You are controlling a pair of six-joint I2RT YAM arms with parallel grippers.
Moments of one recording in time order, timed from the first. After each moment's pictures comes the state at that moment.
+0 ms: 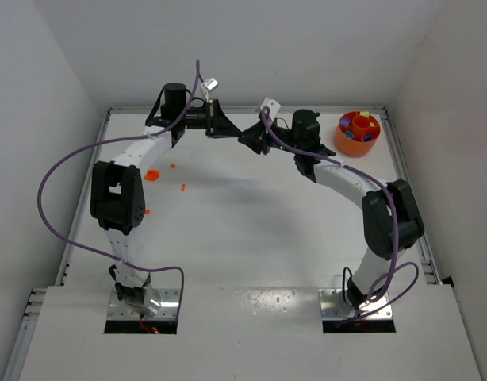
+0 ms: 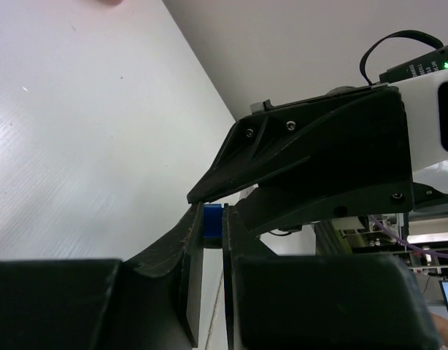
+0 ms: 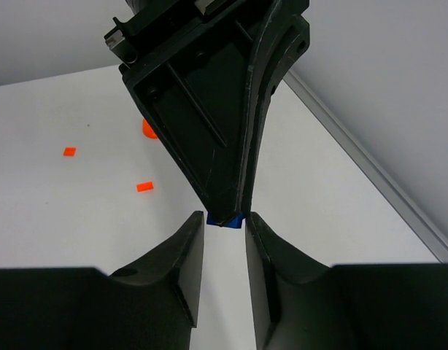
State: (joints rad) left arm -0.21 1.95 1.61 0.00 1.16 -0.68; right arm 0.44 1.74 1.18 0.47 -0.67 -0.17
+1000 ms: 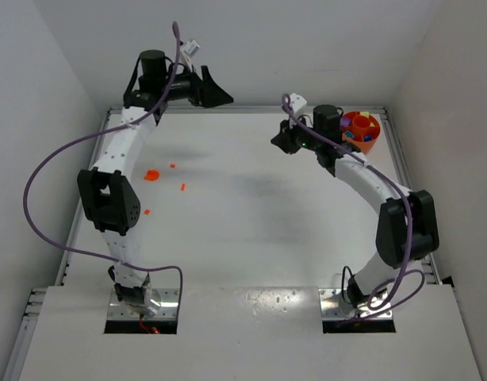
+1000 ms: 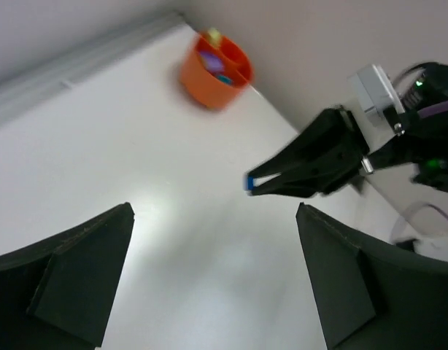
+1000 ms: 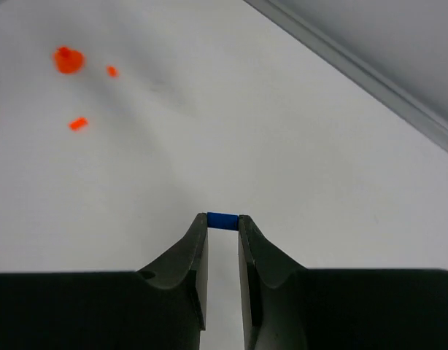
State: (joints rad) left arm -0.15 1.94 1.90 -0.19 1.00 -0.41; right arm 0.33 1.64 1.17 0.11 -0.49 -0.17
